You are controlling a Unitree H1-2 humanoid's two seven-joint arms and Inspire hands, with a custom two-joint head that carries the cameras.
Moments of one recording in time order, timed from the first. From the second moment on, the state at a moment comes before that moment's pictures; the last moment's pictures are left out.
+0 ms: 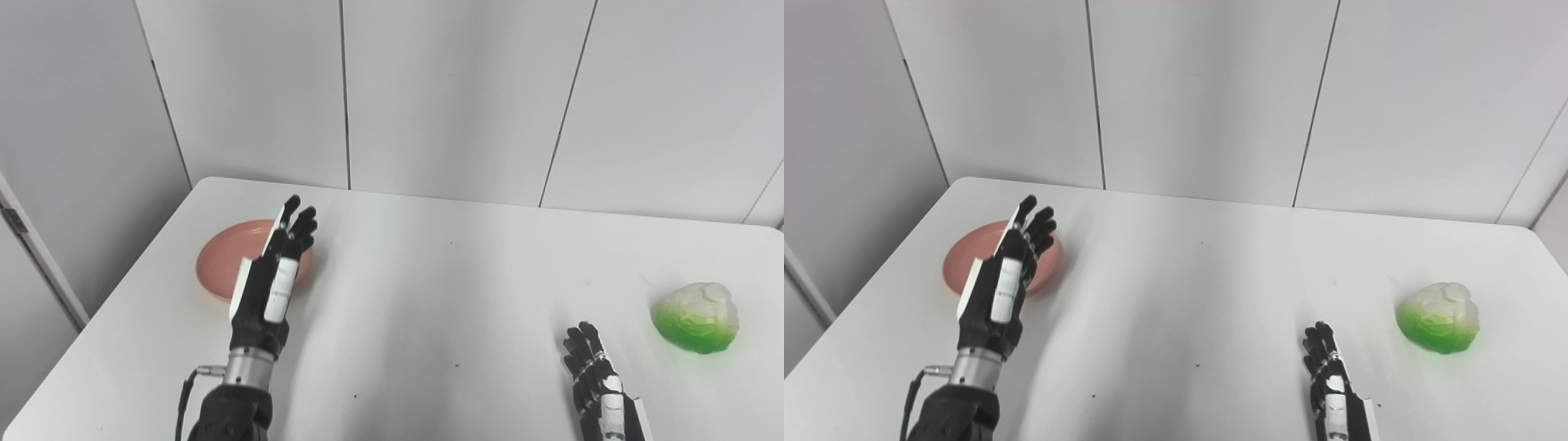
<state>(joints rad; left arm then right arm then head) -0.16 0.04 0.10 -0.32 -0.05 0.14 0.01 0.12 0.08 -0.01 -0.09 0.11 -0.12 0.14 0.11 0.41</state>
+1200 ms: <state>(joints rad) -0.62 0.44 0.34 0.60 -0.20 -0.09 -0.06 0.12 0.07 0.01 -0.09 0.10 -0.12 0.12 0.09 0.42</state>
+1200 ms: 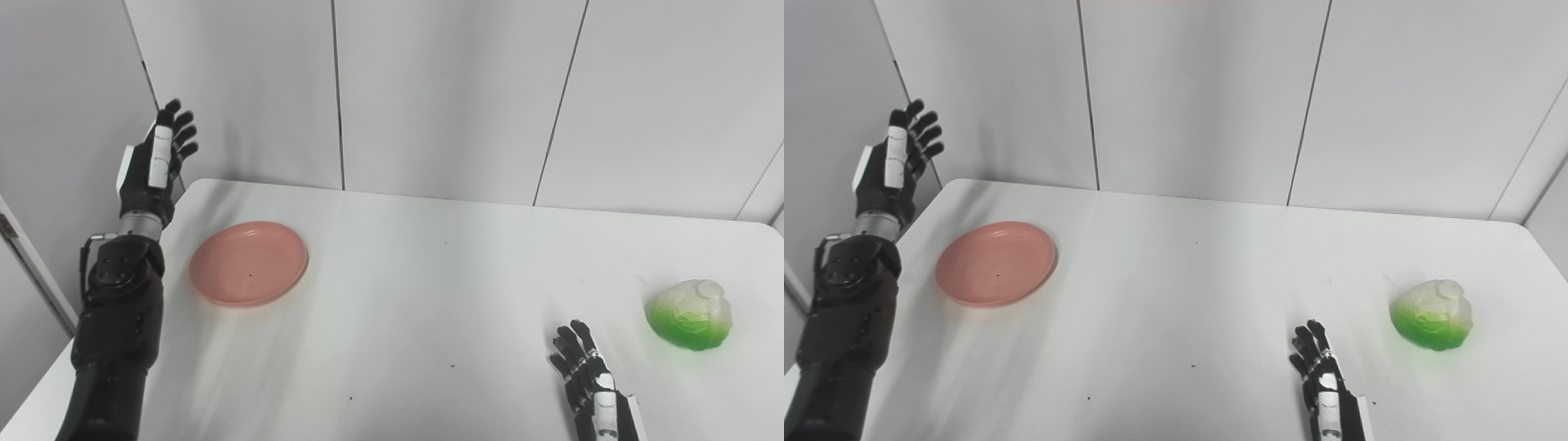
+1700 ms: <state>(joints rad) -0.69 0.49 0.36 1.07 -0.30 -0.34 -0.20 0.12 0.07 0.01 -0.10 0.10 -0.12 0.12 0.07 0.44</state>
